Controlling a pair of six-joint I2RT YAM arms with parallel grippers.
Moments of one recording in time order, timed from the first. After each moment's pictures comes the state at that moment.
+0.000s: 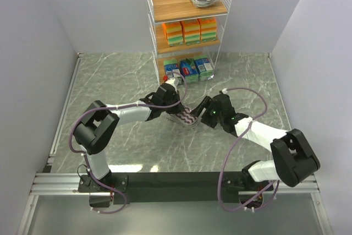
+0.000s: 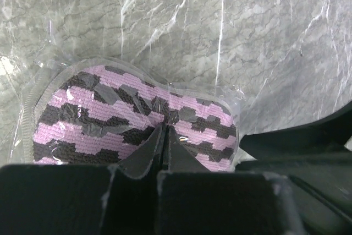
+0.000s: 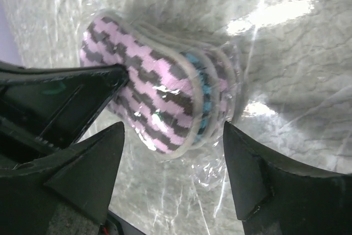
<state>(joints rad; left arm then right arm) -0.73 1.80 1.04 0.11 0.05 -0.68 0.49 1.33 0.59 0.04 -0.07 1.01</state>
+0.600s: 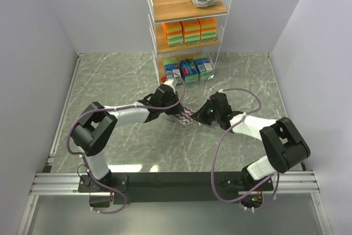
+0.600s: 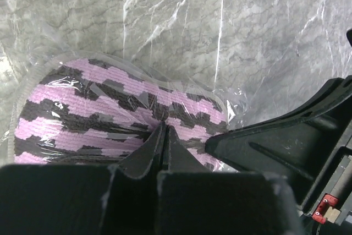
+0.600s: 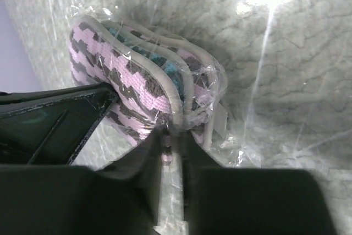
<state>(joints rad) -0.73 1.77 1.01 0.13 0.05 -0.70 0.47 1.48 0.62 0.12 -0.17 1.07</state>
